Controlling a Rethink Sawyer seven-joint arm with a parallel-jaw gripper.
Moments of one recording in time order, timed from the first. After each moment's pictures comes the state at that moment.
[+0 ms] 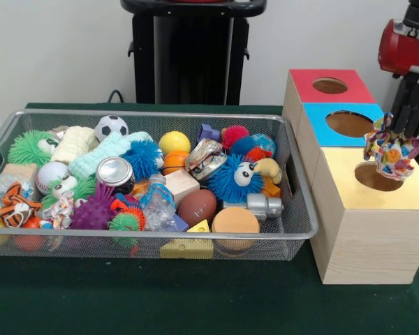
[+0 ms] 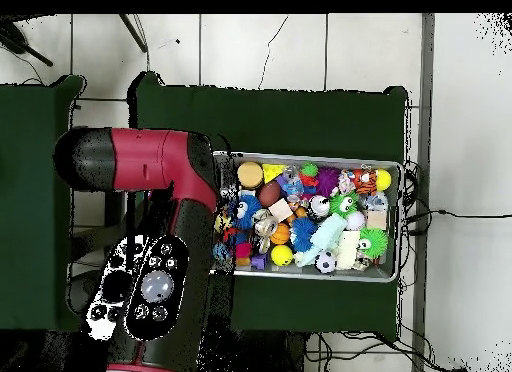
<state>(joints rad) 0.28 -0.47 -0.38 1.15 0.26 0.82 2.01</state>
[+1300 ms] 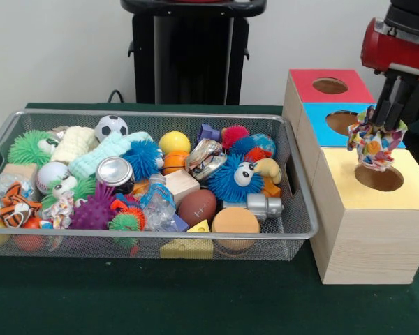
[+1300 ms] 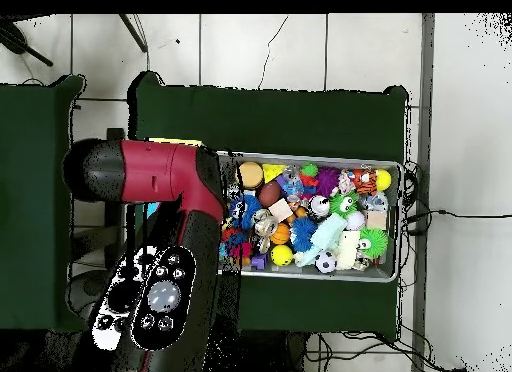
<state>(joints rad) 0.28 -0.49 -0.38 1.24 0.25 0.82 2.01</state>
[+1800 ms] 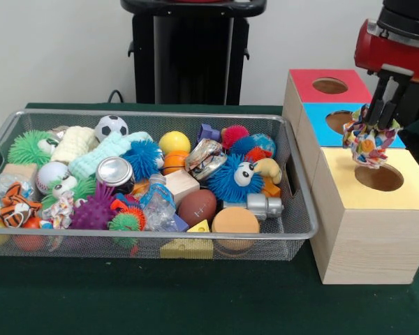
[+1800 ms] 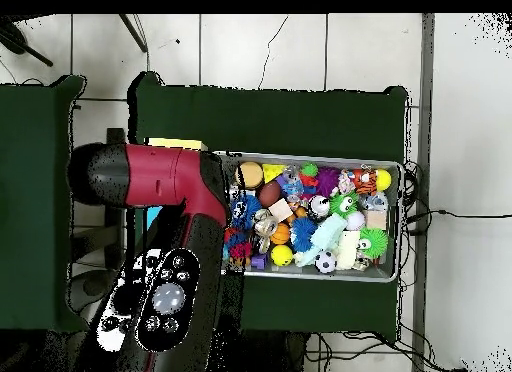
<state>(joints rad) 0.28 -0.50 -0.37 1.26 0.25 0.82 2.01</state>
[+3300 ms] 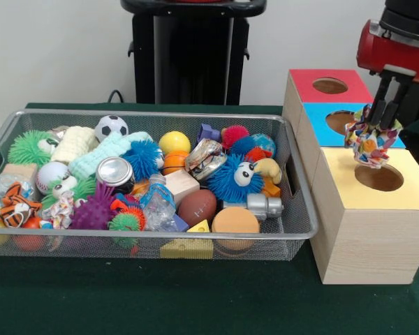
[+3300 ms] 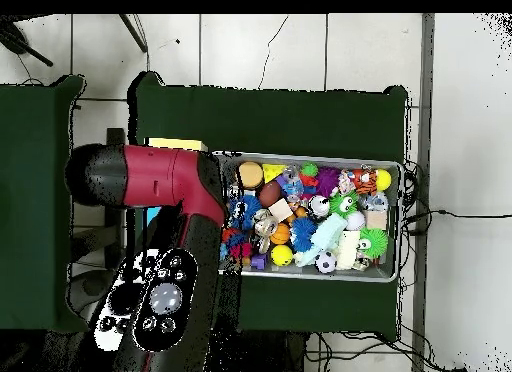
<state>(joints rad) 0.28 -0.50 -0.37 1.26 0.25 0.82 2.01</state>
